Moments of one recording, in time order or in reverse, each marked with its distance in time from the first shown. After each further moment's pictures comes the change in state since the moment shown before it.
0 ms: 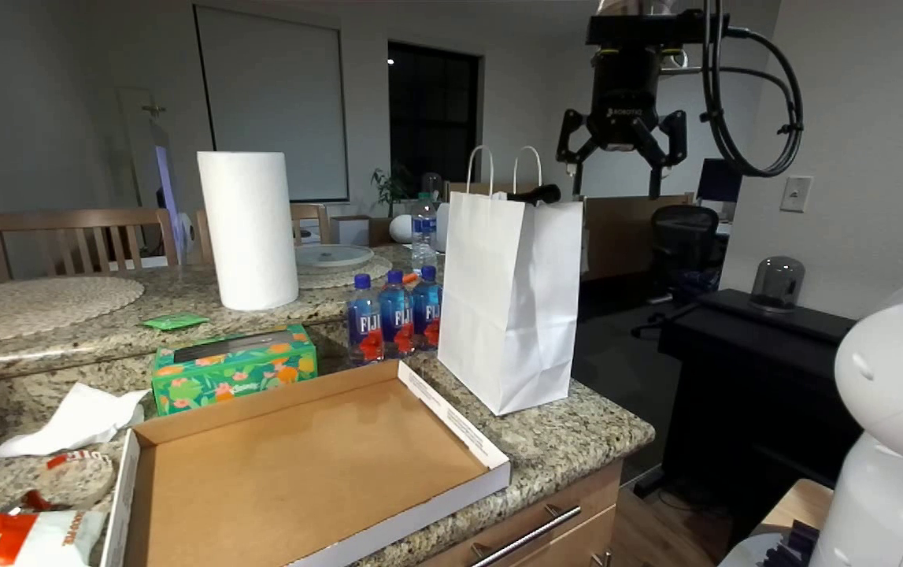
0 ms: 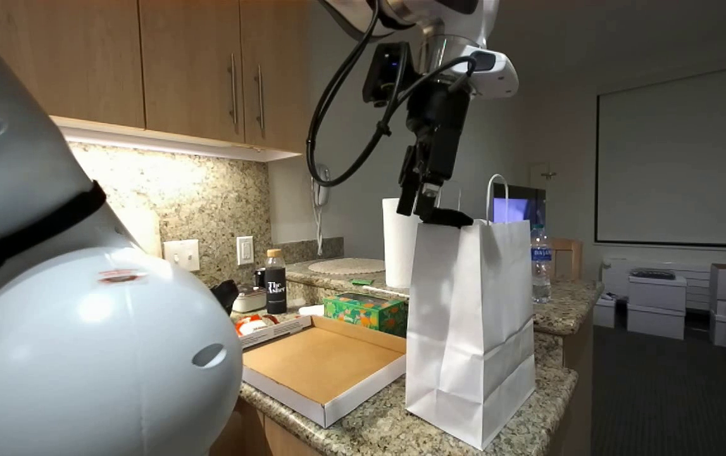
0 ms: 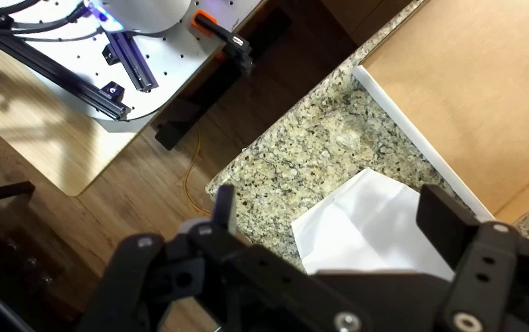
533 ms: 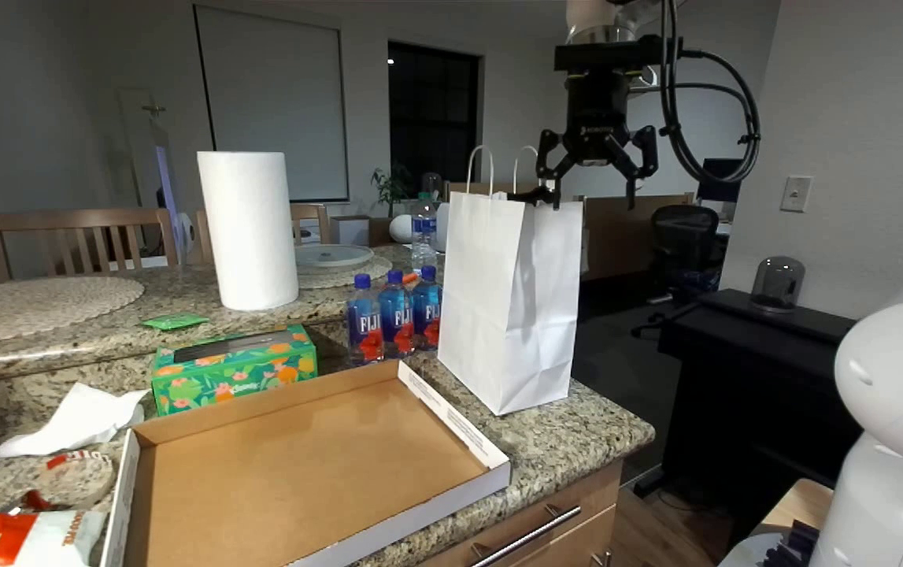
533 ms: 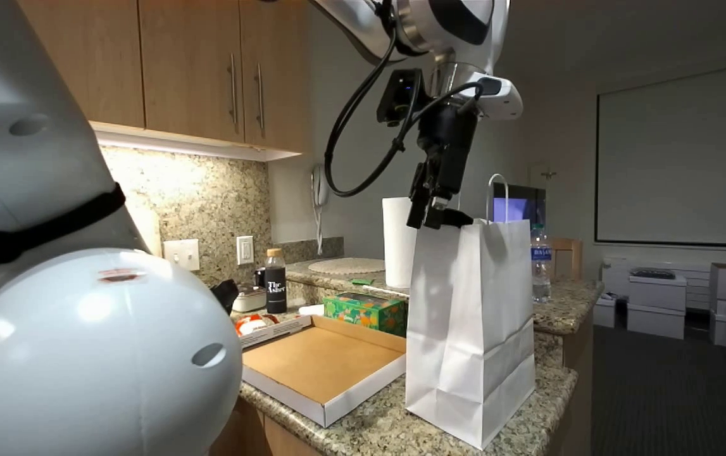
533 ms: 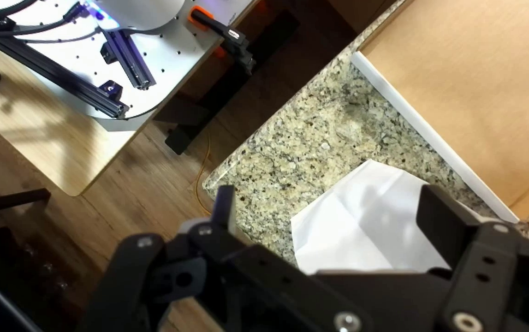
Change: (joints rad) arm -0.001 0.124 0.025 0.062 0.000 0.021 0.043
